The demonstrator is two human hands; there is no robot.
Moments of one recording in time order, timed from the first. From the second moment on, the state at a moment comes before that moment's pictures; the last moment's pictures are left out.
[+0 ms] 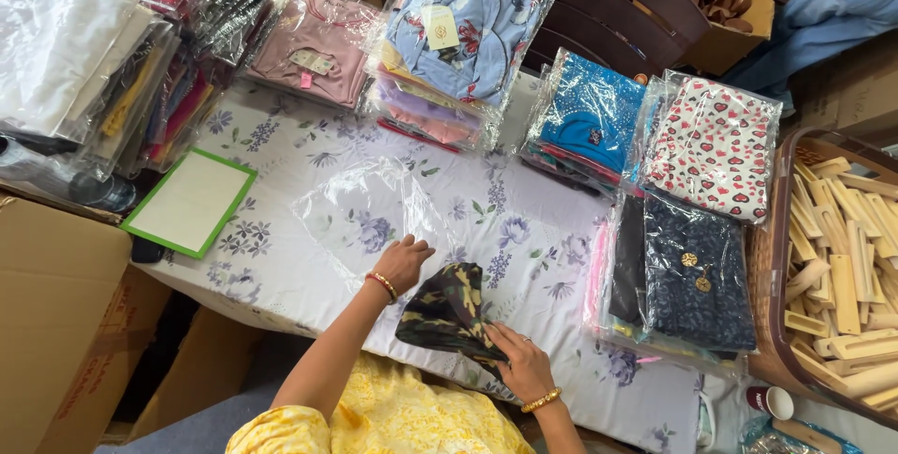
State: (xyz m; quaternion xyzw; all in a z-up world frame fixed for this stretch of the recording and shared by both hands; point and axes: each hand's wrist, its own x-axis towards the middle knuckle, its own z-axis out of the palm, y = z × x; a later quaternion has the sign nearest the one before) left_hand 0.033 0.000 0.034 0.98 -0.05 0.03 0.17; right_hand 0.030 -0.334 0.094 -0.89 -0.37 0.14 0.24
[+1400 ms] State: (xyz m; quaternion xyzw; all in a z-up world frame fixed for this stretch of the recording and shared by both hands) left_hand 0.027 -0.113 0.122 0.96 -0.14 -0.07 0.22; right_hand 0.042 -0.262 -0.011 -0.92 -0.23 0.08 0.30
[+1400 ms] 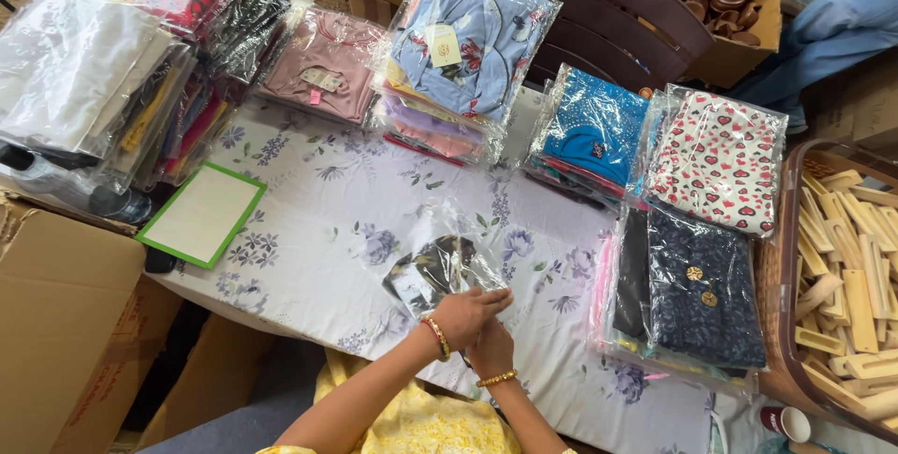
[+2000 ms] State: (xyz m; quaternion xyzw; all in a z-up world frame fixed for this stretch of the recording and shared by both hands) left_hand -0.020 -0.051 0.114 0.95 0.05 -0.02 0.31; right_hand 0.047 -0.255 0.014 -0.77 -0.60 -0.02 0.22
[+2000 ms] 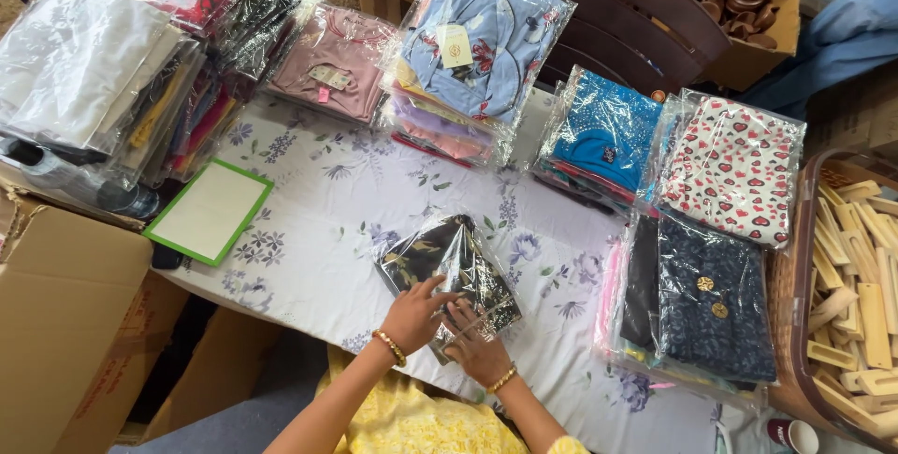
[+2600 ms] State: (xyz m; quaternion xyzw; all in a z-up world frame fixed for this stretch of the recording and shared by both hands) left_hand -0.012 -0.009 0.097 0.95 0.11 0.02 0.30; right_hand 0.092 -0.193 0.012 -0.86 -0.48 0.03 0.13
